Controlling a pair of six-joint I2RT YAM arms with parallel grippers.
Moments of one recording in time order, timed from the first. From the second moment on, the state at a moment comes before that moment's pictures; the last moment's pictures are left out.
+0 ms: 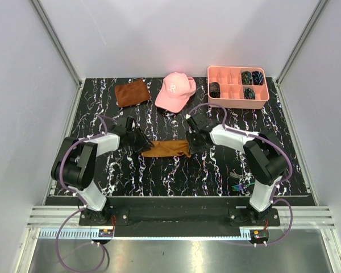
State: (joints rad) left arm -0.27 1.67 0.81 -0.11 0.35 -0.86; right arm 0.64 1.81 1.12 -0.45 -0.05 0.39
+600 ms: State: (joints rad) left arm -0.36 1.39 0.80 -0.32 0.26 -0.78; right arm 0.63 1.60 1.07 -0.57 -0.06 0.51
